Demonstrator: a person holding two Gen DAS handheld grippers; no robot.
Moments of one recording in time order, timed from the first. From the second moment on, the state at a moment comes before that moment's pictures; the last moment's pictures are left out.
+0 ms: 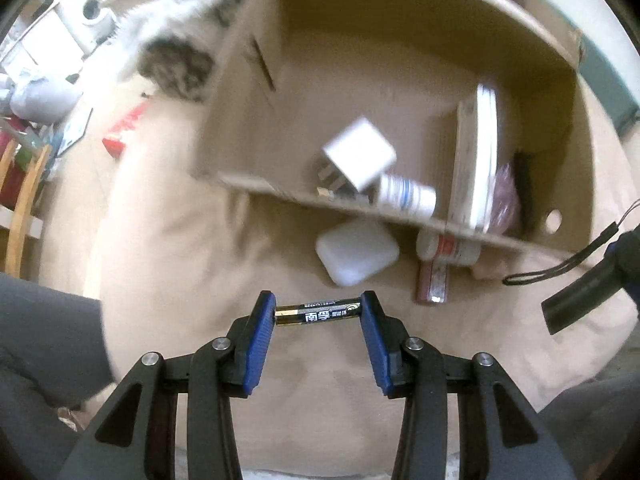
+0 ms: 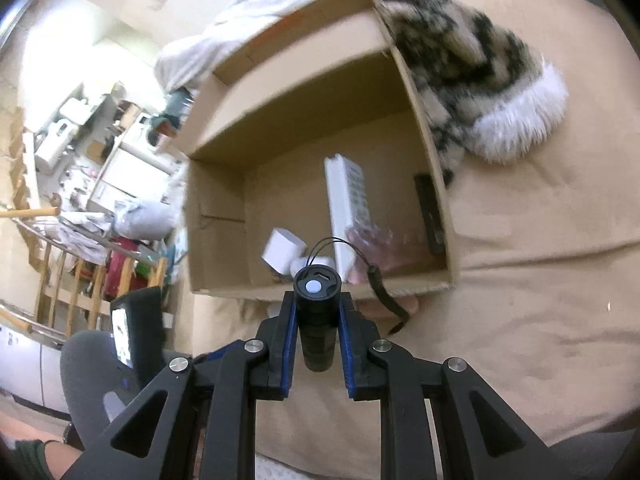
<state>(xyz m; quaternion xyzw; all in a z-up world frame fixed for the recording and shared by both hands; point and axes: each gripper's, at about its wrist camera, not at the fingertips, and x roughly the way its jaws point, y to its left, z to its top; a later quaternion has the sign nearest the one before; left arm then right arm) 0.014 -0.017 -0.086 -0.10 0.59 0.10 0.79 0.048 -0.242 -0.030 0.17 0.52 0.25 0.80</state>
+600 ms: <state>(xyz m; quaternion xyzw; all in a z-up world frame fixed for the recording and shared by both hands) 0.046 0.015 0.023 -0.07 0.48 0.12 0.87 0.082 -0.223 0.096 0.14 0.40 0.30 0.85</state>
